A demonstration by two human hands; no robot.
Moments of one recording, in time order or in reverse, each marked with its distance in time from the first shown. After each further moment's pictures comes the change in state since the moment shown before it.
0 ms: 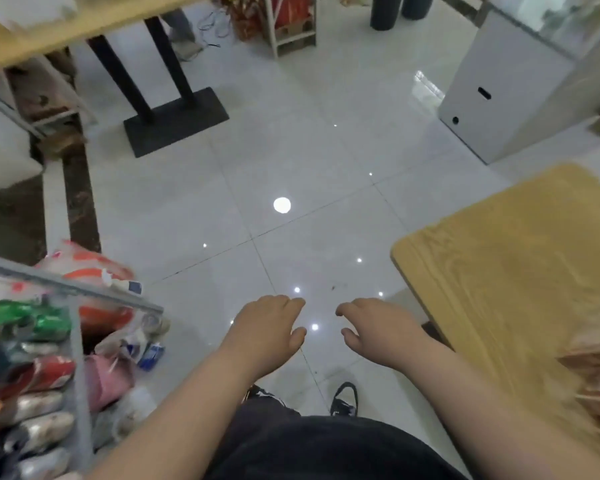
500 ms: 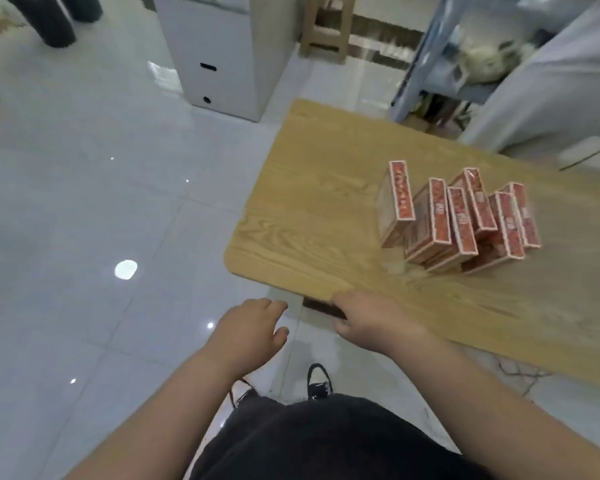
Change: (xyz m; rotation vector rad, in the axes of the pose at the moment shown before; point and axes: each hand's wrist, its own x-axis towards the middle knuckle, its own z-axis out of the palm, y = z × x) left_hand 0.145 0.140 0.004 0.195 -0.206 0.741; right_hand -0.125 0.096 0.033 0.385 0.037 0.789
